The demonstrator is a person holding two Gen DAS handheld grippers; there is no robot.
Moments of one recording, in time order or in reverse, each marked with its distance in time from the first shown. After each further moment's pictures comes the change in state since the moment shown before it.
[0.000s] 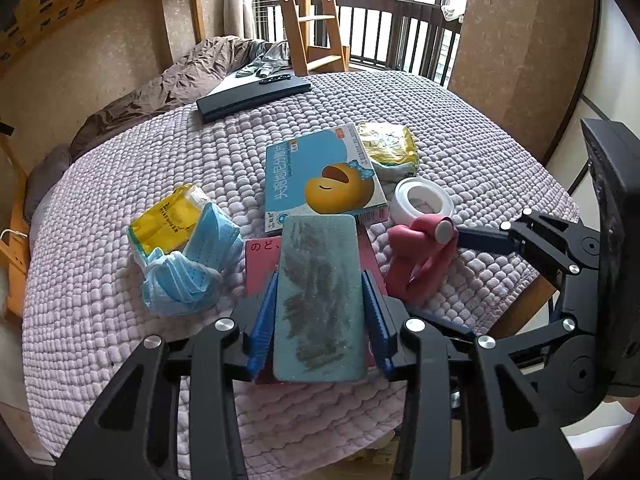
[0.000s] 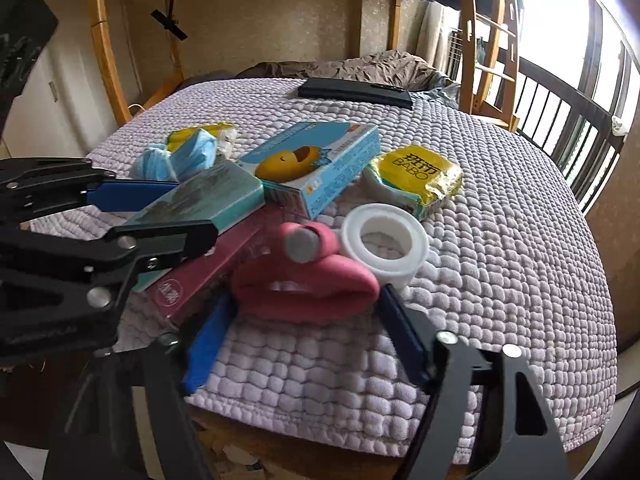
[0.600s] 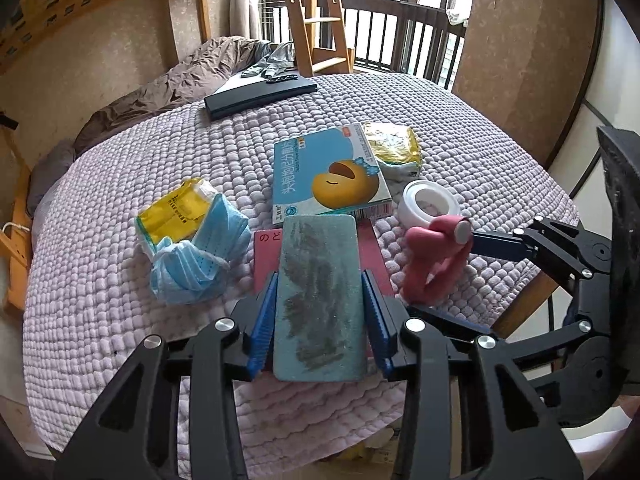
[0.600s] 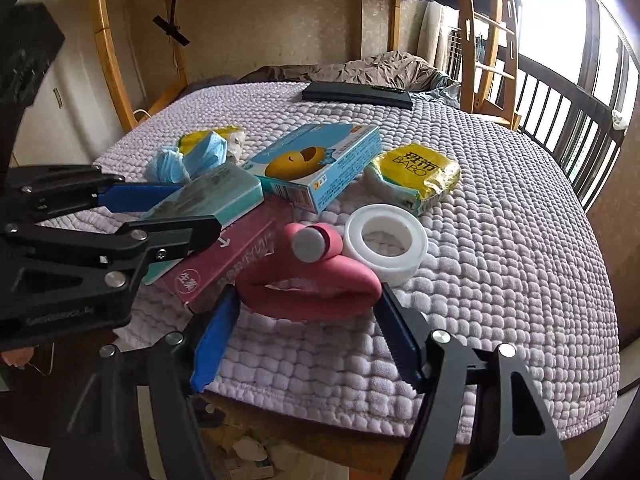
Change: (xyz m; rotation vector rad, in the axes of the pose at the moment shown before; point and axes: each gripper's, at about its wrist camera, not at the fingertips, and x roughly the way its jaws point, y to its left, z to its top) left arm -0.009 0.005 -0.007 -0.022 -0.006 0.007; right arm -0.018 0.001 -0.011 0.027 -0.015 0.017
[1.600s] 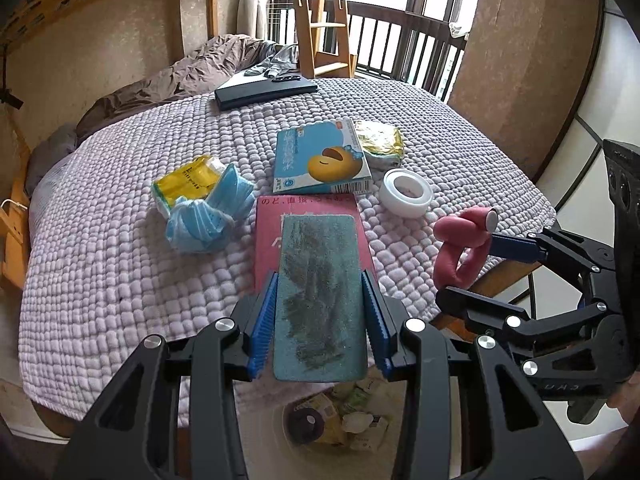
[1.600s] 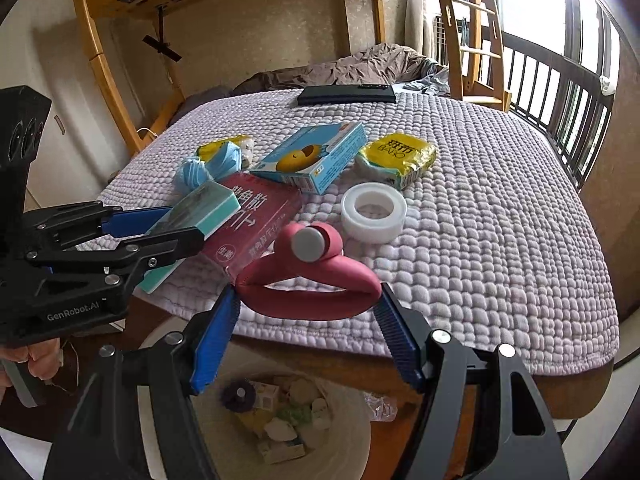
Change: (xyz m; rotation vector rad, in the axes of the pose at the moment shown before) left arm -0.037 -0.002 -0.026 -0.052 -0.012 -0.027; right arm -0.058 -0.007 -0.025 0.100 0.008 0.045
